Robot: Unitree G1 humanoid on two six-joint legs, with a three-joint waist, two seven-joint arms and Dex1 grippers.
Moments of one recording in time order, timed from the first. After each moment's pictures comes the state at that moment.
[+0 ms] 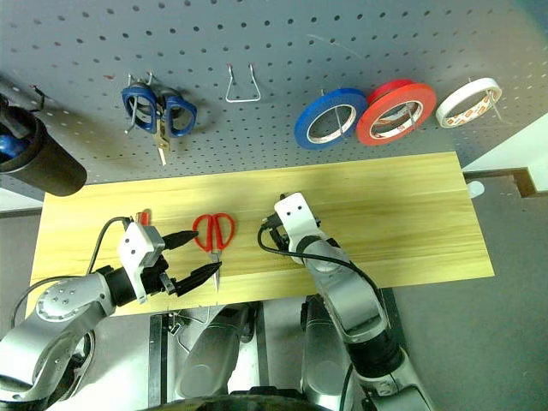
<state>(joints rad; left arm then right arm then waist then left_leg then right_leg) 0.18 0.63 0.10 -0.61 -0.45 0.51 -0.68 -0.27 -0.15 0.34 -0.41 -0.02 0.95 0.10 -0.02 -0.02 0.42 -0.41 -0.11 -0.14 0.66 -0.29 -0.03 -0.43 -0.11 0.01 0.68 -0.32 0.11</state>
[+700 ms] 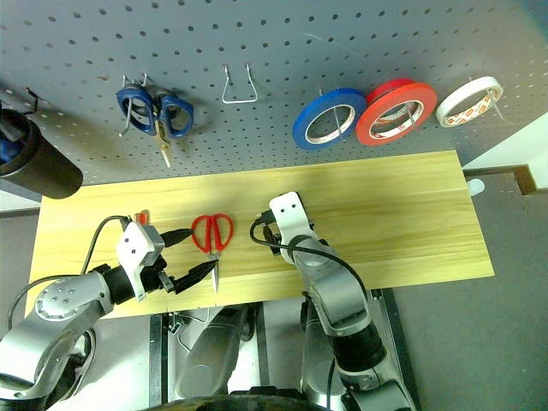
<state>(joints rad) 0.16 0.64 0.09 -0.59 -0.42 0.49 -0.67 -0.33 -0.01 0.29 -0.34 -0.03 1.07 0.05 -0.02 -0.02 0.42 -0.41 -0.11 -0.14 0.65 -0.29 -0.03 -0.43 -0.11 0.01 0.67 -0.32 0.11</state>
